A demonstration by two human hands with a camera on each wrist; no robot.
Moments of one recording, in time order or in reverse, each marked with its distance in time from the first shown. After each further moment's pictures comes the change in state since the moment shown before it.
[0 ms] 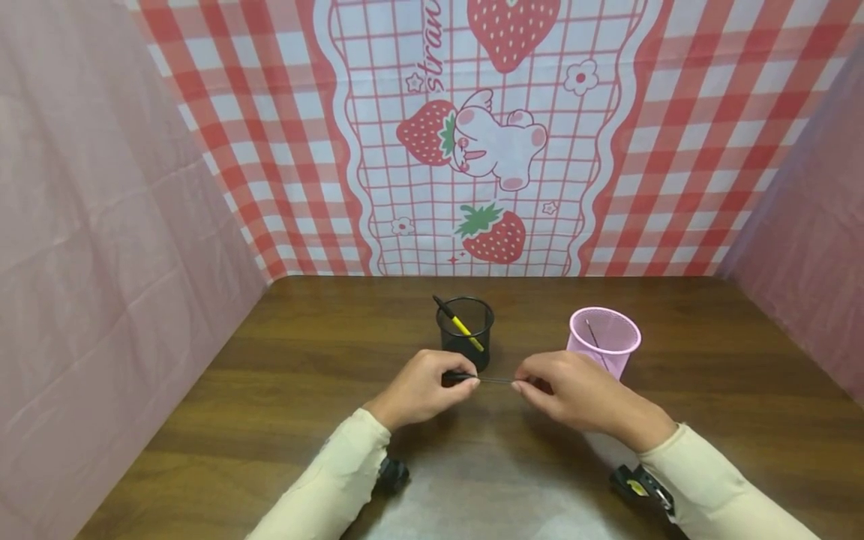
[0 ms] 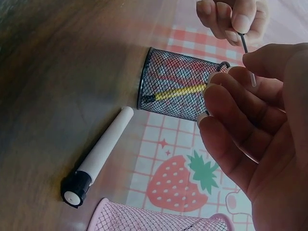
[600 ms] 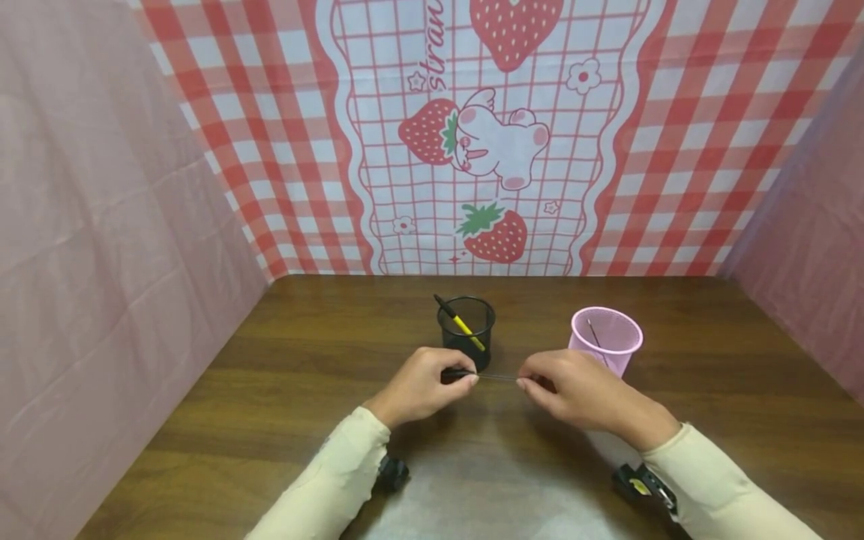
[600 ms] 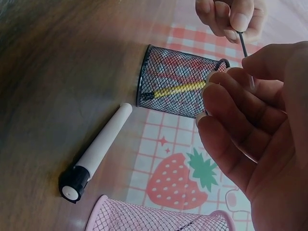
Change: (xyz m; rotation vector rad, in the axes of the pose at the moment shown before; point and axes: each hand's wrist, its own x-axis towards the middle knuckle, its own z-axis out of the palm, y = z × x) left_hand -0.001 -0.002 -0.002 -0.014 0.008 -0.014; right_hand -0.001 0.002 0.001 -0.005 0.018 -0.003
